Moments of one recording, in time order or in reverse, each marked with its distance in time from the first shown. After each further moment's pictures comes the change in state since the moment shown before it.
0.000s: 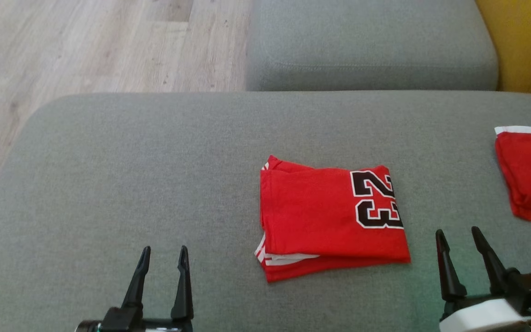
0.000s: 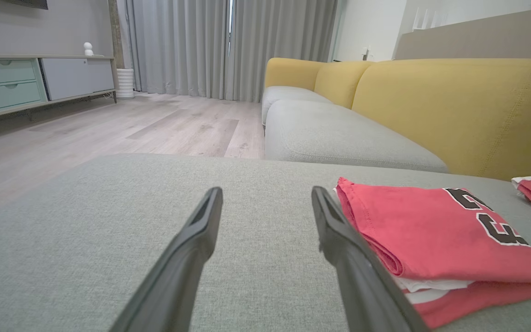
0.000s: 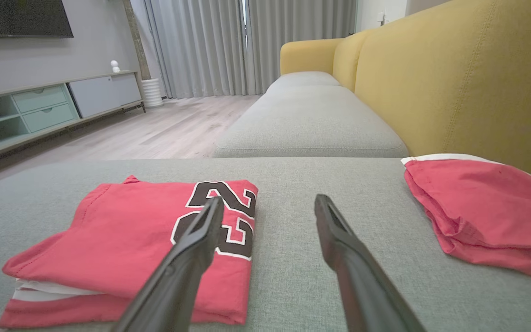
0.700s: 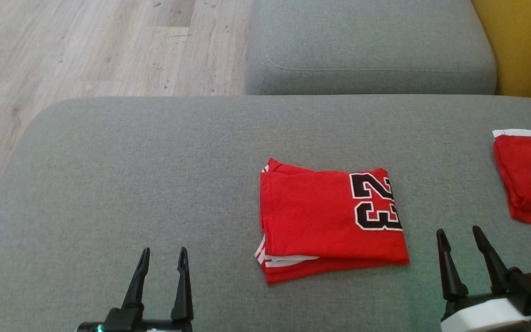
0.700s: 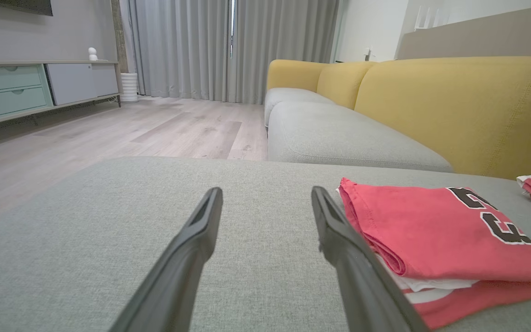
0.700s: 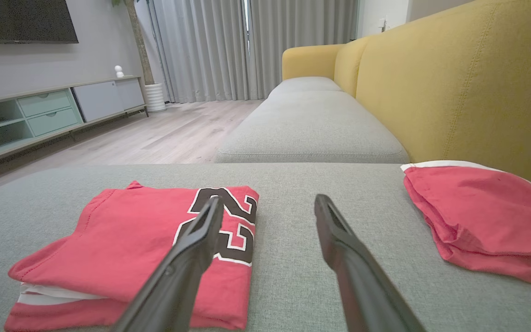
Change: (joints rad) left arm 0.000 0.000 -0.004 0.006 0.011 0.016 0.000; right arm 0.000 -0.018 0.008 -0.002 0.011 0.000 0.000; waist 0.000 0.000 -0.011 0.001
